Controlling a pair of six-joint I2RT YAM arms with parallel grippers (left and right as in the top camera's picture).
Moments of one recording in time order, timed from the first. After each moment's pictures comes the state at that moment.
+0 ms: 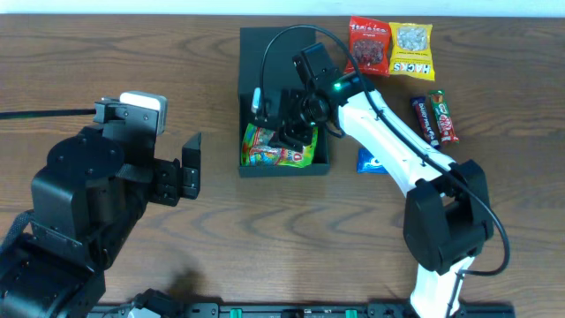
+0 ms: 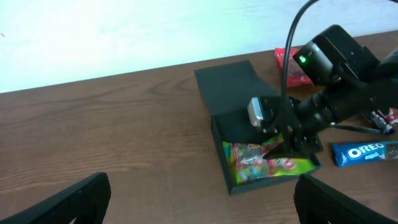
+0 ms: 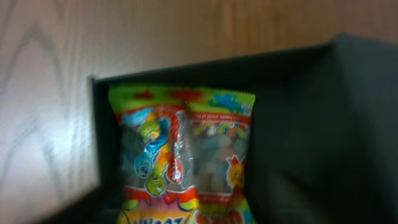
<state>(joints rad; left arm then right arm) -0.42 0.98 1.60 -1.15 -0.19 -0.08 0.49 2.00 1.63 -0.77 -0.49 -0.80</state>
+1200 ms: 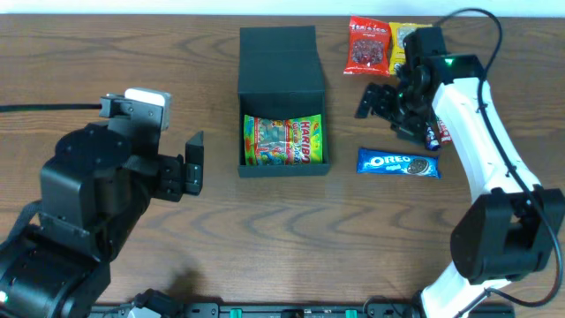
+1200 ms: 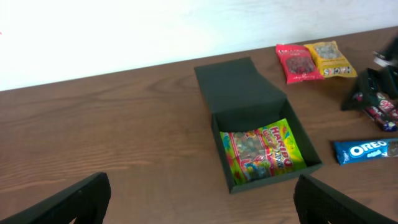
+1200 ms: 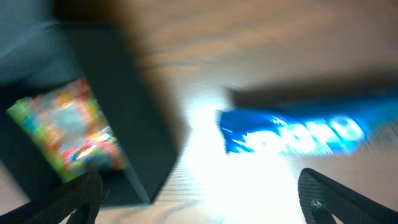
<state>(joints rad) -0.42 1.01 1.60 -1.15 -0.19 -0.08 0.10 1.85 1.60 -1.16 -0.19 0.57</state>
